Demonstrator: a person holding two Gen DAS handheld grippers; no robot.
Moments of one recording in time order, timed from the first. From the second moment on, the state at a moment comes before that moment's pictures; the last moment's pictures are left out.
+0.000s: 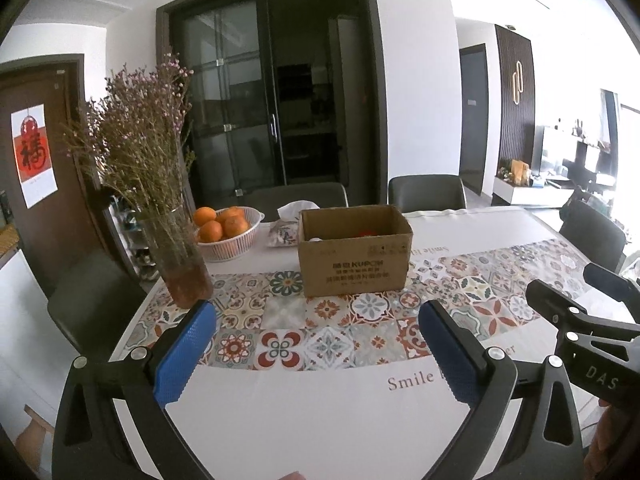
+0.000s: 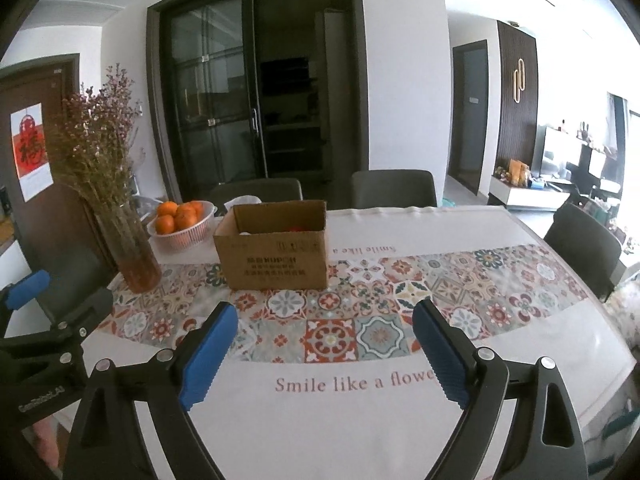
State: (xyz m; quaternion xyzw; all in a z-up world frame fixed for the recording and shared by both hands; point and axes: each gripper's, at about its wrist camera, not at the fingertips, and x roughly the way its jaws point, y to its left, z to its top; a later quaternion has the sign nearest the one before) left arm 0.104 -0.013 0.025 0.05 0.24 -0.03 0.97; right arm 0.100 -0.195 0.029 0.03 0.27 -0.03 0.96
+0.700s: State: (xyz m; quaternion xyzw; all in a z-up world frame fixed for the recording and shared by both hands) left arm 0.061 -0.024 0.028 0.06 0.23 -0.04 0.97; right arm 0.058 -0.205 0.027 0.04 0.27 -0.03 0.96
